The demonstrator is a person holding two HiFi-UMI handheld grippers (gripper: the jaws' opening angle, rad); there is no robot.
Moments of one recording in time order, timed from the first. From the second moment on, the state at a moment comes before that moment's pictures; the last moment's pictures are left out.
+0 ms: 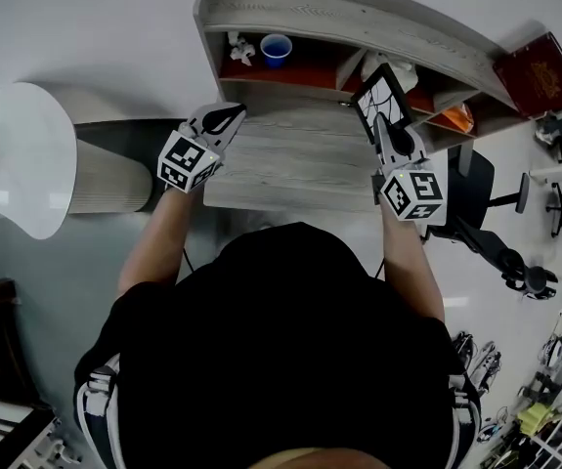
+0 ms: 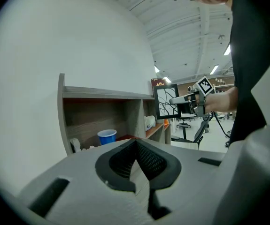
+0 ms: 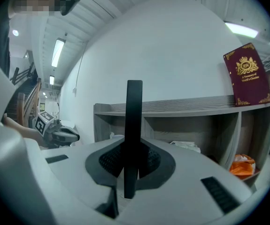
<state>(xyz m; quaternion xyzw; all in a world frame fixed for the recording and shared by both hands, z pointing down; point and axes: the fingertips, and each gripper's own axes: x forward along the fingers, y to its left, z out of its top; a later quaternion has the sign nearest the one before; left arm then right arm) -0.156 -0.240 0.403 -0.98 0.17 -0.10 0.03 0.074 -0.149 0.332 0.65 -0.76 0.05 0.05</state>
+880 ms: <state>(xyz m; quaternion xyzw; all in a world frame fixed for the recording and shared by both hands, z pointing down) -0.106 -0.246 0.392 -0.98 0.17 -0.10 0.01 0.111 -0.165 0.346 0.63 -0.77 0.07 0.04</state>
